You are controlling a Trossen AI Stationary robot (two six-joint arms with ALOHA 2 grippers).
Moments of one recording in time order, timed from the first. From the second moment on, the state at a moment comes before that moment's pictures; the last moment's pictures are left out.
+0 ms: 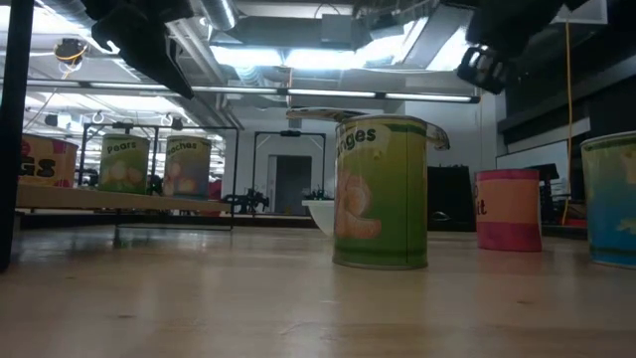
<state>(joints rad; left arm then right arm) 0.10 0.86 0.80 -0.70 -0.27 0.11 0.18 1.17 0.83 -0.33 -0.26 0.55</state>
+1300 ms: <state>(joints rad) 0.10 0.86 0.80 -0.70 -0.27 0.05 0.24 1.17 0.83 -0.34 -0.20 0.61</state>
